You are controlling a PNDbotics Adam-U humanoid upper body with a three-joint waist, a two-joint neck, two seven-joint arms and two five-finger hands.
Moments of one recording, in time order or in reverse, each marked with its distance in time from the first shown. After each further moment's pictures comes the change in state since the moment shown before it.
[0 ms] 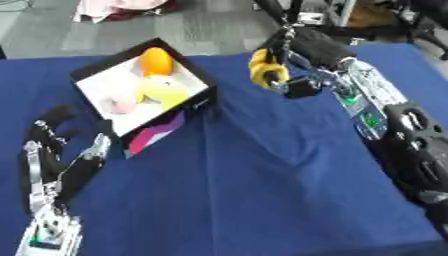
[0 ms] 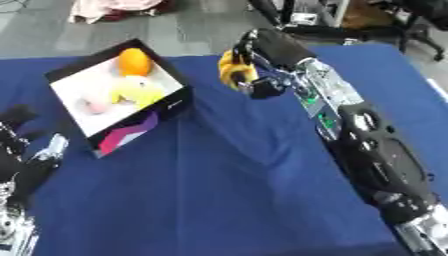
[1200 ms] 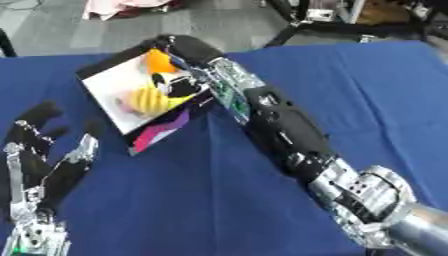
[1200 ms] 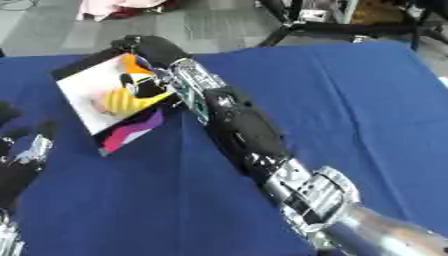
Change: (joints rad) left arm -0.054 -0.035 -0.045 -0.007 0.011 0.001 -0.044; right arm -0.197 0.341 -0.052 0.480 0.184 -0.008 -0.145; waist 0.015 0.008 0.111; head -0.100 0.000
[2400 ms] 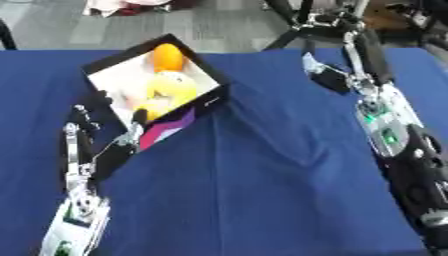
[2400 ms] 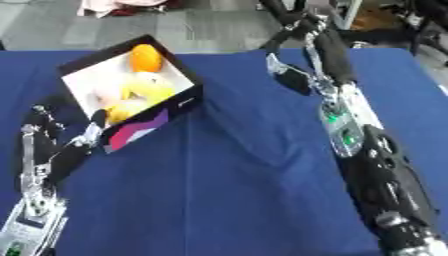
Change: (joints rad) left arm 0.056 0.065 0.066 0.007 -0.020 0.001 0.072; right arm 0.393 -0.204 -0.133 -0.491 -0.334 -0.050 -0.297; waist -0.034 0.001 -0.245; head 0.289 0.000
